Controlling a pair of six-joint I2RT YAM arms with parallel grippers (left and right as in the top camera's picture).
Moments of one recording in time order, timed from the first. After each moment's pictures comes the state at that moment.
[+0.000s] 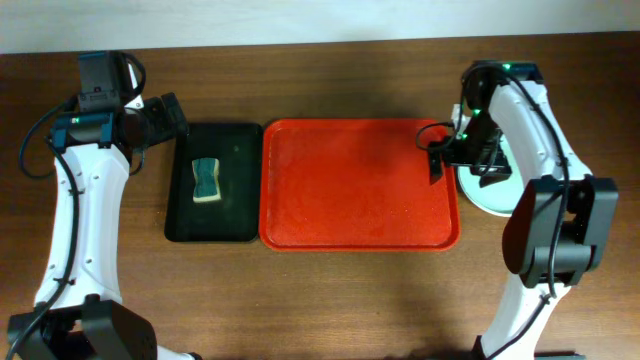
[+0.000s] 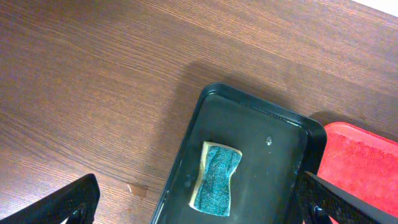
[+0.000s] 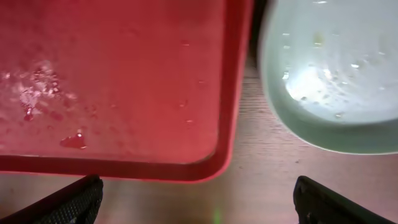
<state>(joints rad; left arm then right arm) 0.11 1.66 1.57 -0.89 -0.07 -0.23 0.00 2.08 1.78 -1.47 -0.08 0.04</state>
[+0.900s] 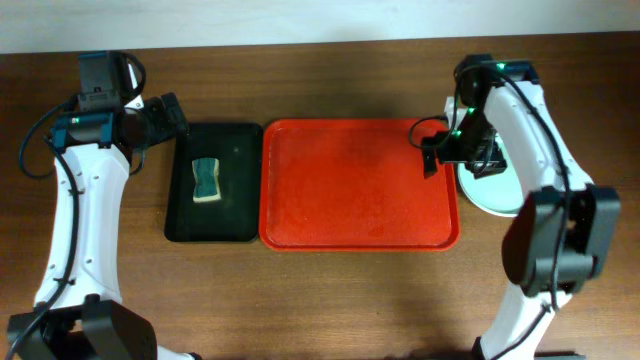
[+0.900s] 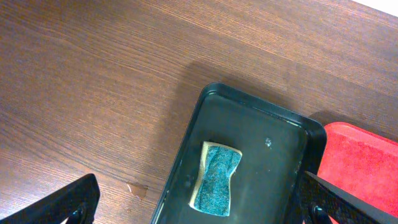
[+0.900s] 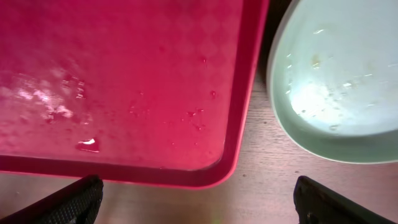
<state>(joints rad) 0.11 1.66 1.57 -0.89 -0.07 -0.23 0.02 2.01 1.77 -1.43 -0.08 0.03</state>
